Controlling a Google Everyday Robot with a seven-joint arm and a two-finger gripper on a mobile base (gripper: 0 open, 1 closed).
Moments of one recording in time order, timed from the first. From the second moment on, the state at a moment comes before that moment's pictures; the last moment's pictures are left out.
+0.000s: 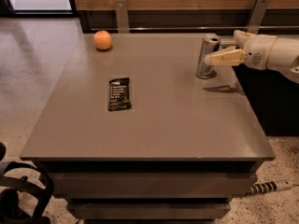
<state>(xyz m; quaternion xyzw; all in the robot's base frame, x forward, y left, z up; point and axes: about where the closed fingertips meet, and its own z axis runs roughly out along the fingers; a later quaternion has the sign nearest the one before) 0.695 -0.226 0.913 -0.32 0.70 0.25 0.59</state>
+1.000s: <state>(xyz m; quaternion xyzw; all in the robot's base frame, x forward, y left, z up) 0.700 -0.217 0.887 -0.32 0.66 0.28 0.62</state>
